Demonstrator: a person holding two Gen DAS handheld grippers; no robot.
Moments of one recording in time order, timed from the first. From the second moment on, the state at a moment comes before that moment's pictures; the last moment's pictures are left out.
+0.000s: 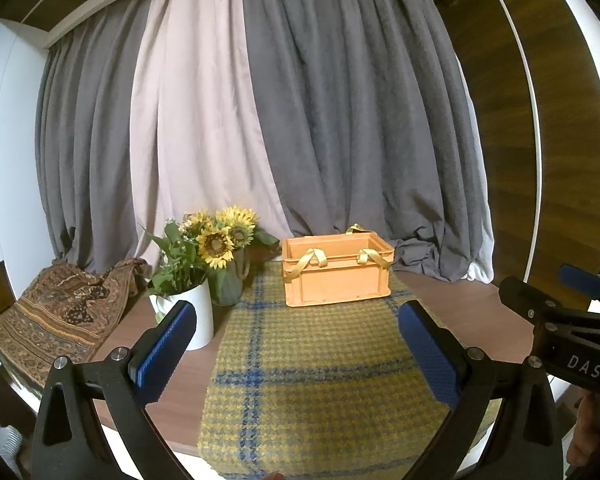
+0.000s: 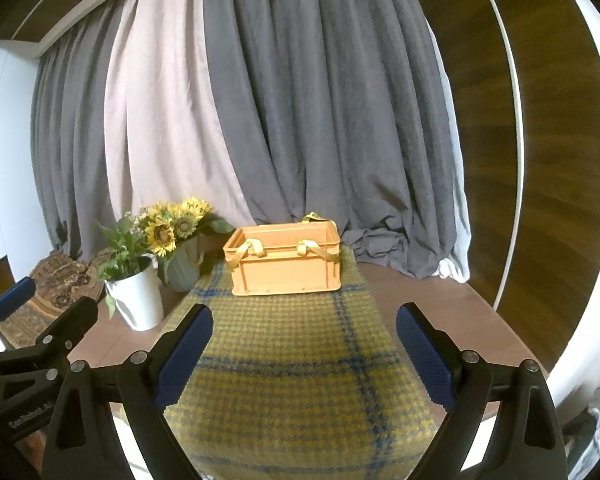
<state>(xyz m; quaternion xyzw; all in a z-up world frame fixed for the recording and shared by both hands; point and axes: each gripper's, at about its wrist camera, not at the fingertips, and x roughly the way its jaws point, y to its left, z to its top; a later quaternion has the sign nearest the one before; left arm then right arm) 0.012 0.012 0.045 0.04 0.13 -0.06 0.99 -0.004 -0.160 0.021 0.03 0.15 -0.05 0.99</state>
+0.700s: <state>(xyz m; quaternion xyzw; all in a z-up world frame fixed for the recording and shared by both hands) -0.006 0.004 0.050 0.04 0.12 -0.07 0.99 -0.022 -0.165 0.023 0.04 0.15 -0.05 0.99</state>
